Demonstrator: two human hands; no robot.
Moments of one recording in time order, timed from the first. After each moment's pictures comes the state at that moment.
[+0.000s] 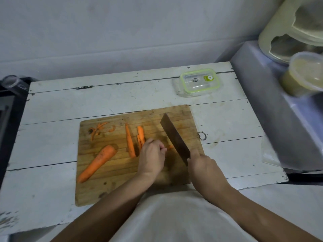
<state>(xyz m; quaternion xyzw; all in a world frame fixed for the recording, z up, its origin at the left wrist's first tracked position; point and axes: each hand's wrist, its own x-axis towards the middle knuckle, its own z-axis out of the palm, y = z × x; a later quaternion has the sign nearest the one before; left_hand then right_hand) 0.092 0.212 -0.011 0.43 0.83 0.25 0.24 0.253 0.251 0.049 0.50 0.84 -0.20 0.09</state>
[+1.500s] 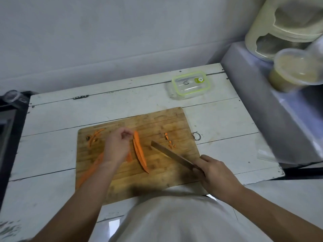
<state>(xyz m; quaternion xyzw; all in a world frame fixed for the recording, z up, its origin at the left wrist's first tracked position) 0.008 0.213 0.026 0.34 0.83 0.35 0.25 0.326 0.264 0.030 0.36 0.90 -0.24 -0.03</state>
